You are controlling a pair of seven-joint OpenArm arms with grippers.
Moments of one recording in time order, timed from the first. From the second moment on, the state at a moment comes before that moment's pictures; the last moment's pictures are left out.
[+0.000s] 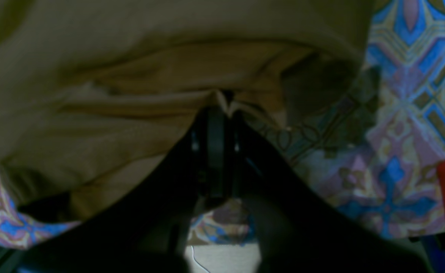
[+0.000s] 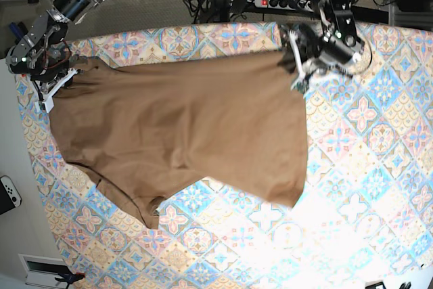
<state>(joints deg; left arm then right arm) 19.0 -2.2 -12.0 118.8 -8.9 -41.0 84.0 -0.2 11.4 48.6 84.0 12.3 44.2 -72.5</state>
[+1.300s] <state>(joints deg) 7.8 -2.1 -11.8 116.5 -8.7 -41.0 83.8 0.0 11.8 43.6 84.3 10.0 44.2 -73.4</state>
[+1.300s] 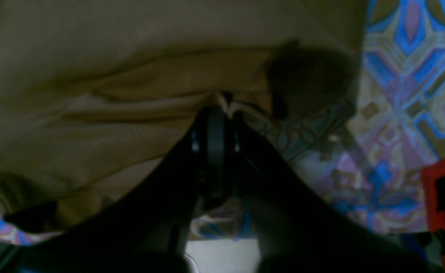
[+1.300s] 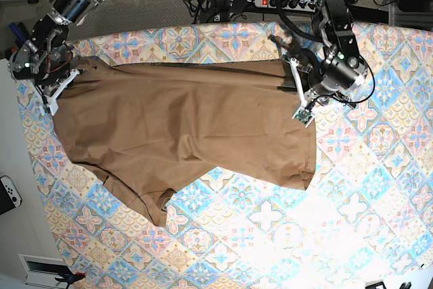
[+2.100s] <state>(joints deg) 5.4 -1.9 -12.0 109.7 -2.3 -41.0 83.8 1.4 10.8 38.9 103.5 10.5 44.4 -74.9</state>
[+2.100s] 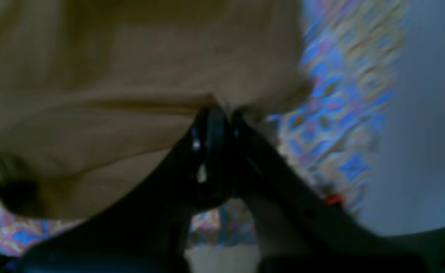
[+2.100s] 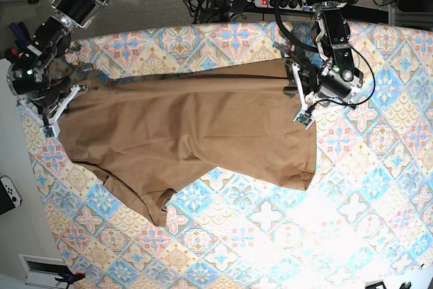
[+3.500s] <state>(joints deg) 1.2 3.3 -12.0 109.7 21.8 -41.0 82.5 7.4 10.9 32.8 80.3 10.1 44.4 -61.5</state>
